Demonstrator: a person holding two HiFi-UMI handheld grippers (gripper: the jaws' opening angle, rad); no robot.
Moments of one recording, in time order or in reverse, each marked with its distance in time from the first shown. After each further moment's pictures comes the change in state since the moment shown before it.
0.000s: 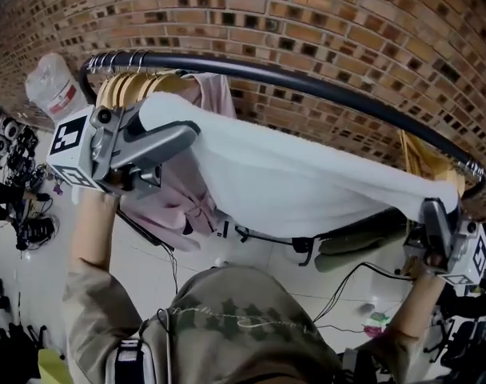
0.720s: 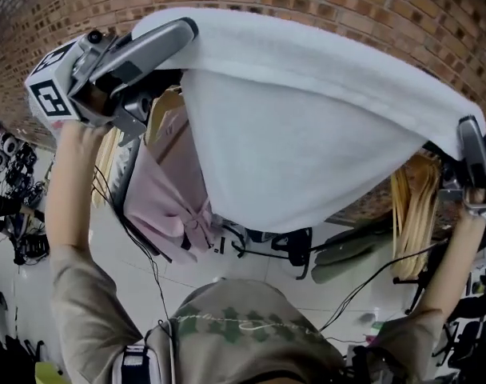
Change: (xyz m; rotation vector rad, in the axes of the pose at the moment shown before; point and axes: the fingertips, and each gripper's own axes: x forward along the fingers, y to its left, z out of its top) left arm 0.047 0.011 0.114 0.055 0.012 -0.073; right arm 0.033 -0.044 0.105 -0.055 -0.038 0.100
